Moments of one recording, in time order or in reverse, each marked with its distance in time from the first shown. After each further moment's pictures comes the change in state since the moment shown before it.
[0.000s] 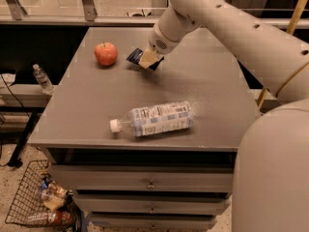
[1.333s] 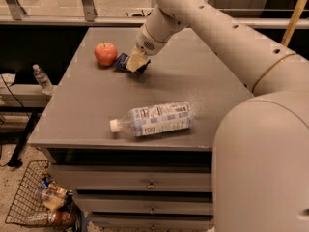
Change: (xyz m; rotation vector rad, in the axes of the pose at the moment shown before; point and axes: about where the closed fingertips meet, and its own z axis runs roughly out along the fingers) arm -0.032 0.020 0.032 -0.110 -0.024 -0.081
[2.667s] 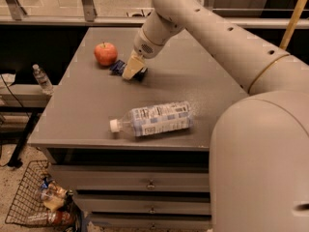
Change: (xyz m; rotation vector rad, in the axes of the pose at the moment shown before) arm 0.000 0.004 0.013 -0.019 0.007 -0.002
